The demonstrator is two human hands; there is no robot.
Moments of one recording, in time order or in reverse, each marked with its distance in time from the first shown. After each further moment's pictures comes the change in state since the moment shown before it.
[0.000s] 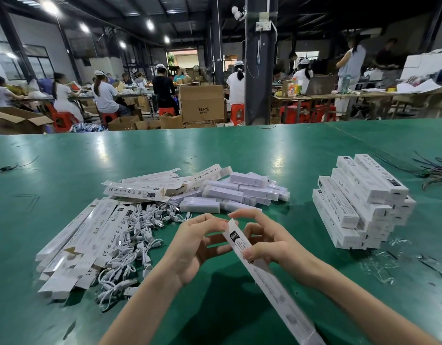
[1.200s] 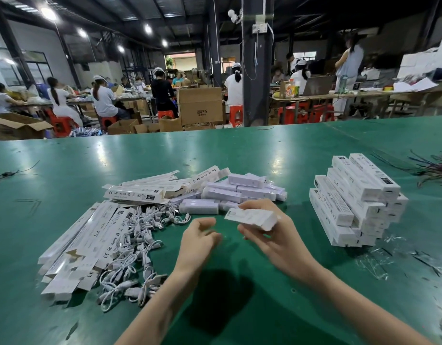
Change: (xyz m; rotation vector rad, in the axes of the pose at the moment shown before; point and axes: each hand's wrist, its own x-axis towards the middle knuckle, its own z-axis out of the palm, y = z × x) left_hand 0.022 -0.032 -0.001 0.337 0.300 0.145; right_hand 0.006 0.008 0.004 -0.334 0.438 -0.402
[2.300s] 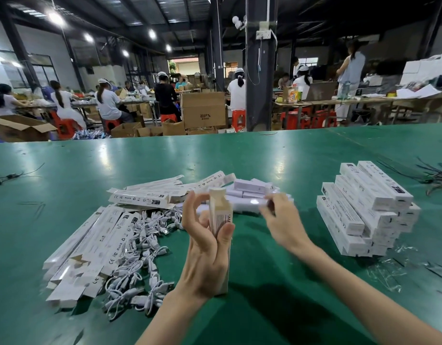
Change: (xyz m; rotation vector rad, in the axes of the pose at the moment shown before) left_hand -0.024 0.018 -0.001 0.161 0.021 0.971; right_hand 0.050 0.058 -0.002 -0.461 0.129 0.248
